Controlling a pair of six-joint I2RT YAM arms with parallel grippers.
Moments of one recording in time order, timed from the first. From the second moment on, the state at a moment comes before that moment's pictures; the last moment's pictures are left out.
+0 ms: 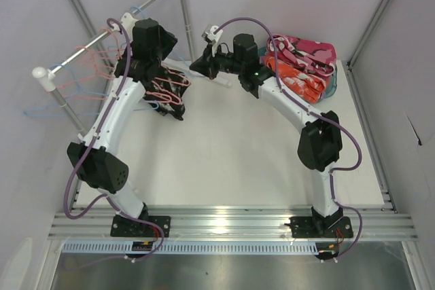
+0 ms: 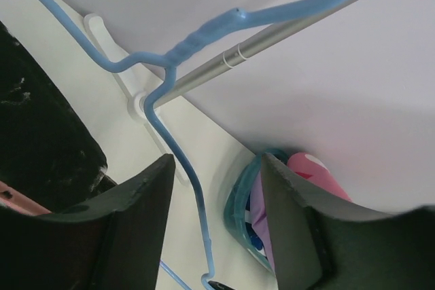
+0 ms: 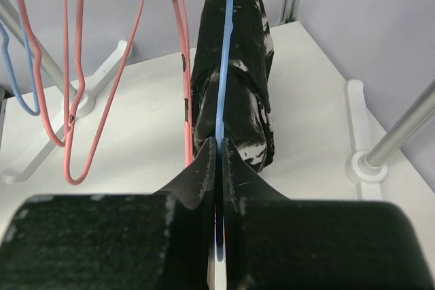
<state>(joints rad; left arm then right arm) -0.28 1.67 1.83 -0.47 -0.37 -0.91 0.60 2.07 1.96 0.05 -0.66 -0.04</state>
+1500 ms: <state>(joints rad) -0.31 1.62 1.91 -0.44 -0.33 -0.60 0.62 1.83 1.89 -0.09 -0.53 0.12</state>
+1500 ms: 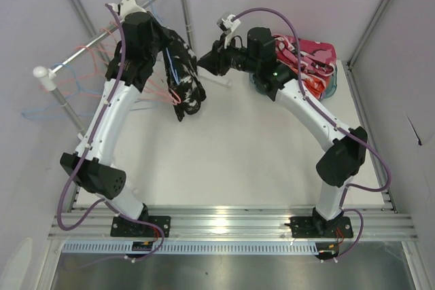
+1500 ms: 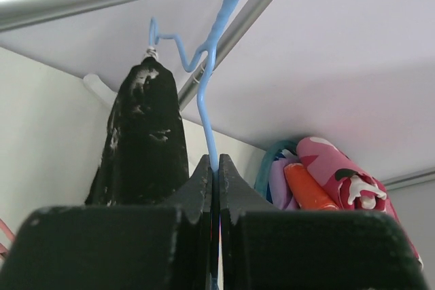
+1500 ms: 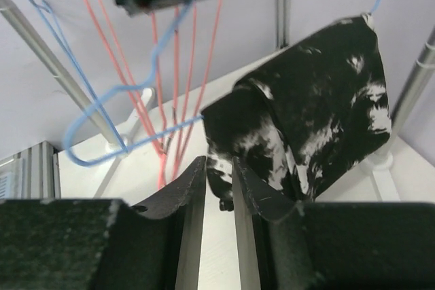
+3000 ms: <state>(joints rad) -0.77 1.32 1.73 -0.37 -0.58 -0.44 0.85 1.43 1.36 0.15 -0.22 -0.03</state>
